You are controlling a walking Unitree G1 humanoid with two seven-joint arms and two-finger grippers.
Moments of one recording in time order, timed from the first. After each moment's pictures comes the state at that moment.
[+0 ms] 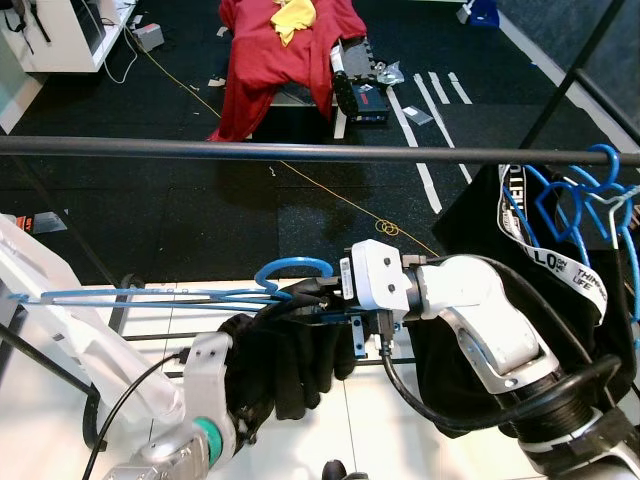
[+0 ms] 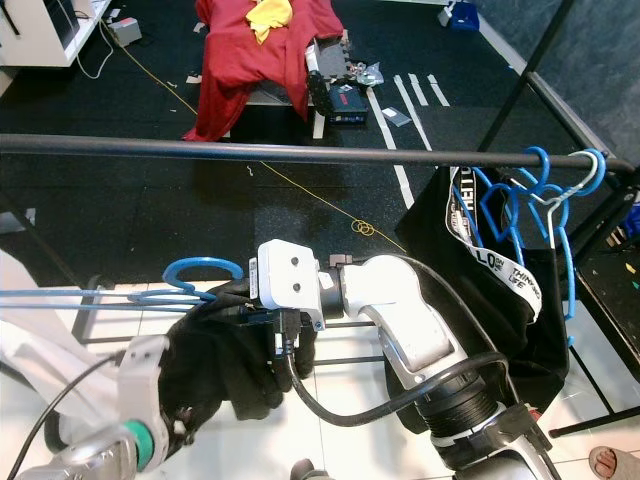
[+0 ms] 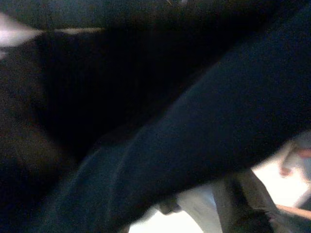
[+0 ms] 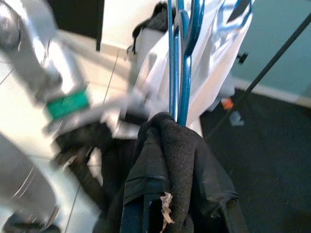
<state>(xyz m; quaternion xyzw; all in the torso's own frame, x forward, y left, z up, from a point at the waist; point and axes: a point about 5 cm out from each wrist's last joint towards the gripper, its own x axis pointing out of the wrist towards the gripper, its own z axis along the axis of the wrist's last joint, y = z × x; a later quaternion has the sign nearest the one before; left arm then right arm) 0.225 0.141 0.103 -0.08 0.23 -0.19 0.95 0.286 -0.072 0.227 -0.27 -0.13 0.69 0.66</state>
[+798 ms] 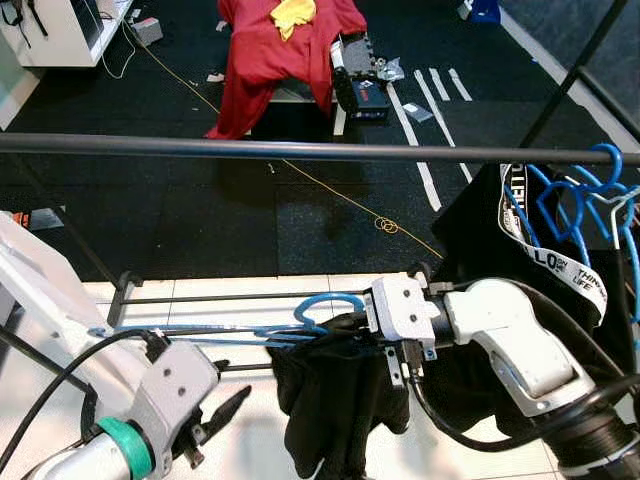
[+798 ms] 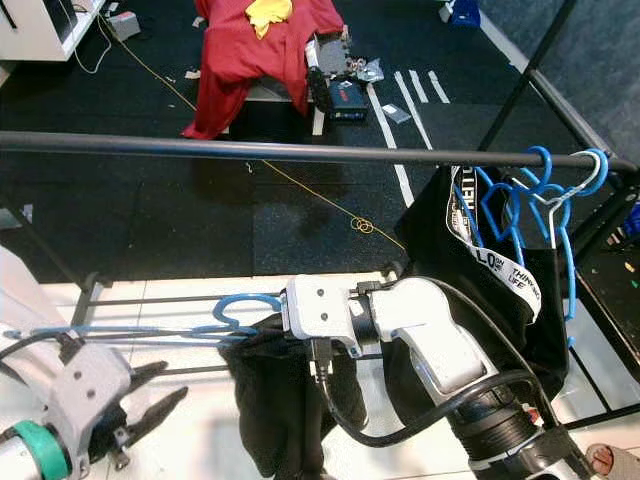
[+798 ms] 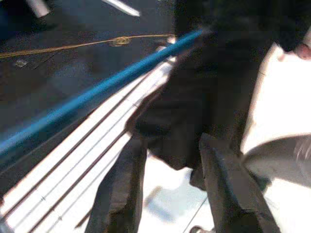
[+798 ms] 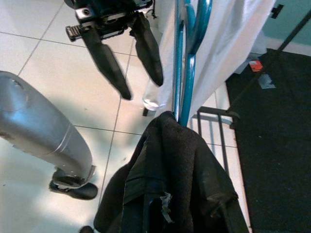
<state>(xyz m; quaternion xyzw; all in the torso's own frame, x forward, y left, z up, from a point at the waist) 0.182 0.172 0.142 0.22 0.09 -0.35 0.91 0.280 -0.099 0.201 -0.29 -0.05 0.70 0.65</state>
